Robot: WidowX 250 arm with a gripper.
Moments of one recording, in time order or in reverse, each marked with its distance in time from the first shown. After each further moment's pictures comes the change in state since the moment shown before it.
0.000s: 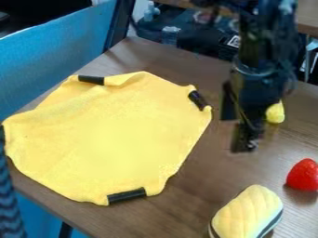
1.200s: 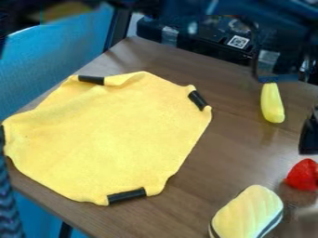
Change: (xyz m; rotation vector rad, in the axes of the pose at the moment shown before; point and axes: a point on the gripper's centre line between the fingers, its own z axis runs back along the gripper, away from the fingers) arm 0.099 -0.051 -0.048 -0.113 -0.014 -0.082
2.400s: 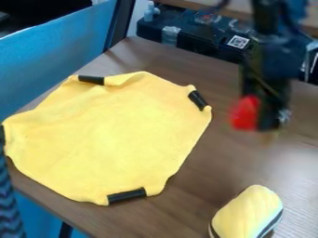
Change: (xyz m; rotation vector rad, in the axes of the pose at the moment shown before) arm -0.079 0.050 0.071 -0.024 -0.045 0.146
